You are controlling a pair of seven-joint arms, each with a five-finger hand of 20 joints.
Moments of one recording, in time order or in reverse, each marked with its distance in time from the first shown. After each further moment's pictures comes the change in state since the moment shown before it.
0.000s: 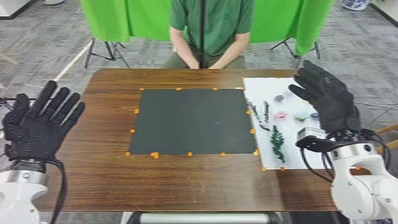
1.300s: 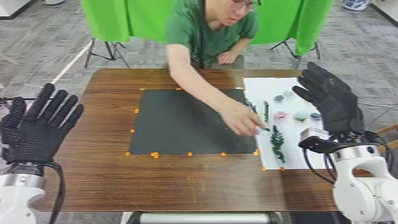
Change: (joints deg) left arm 1.5 -0.2 -0.7 -0.1 -1.4 -1.1 0.3; right arm -0.9 -0.1 0.8 0.0 0.7 0.9 -0.3
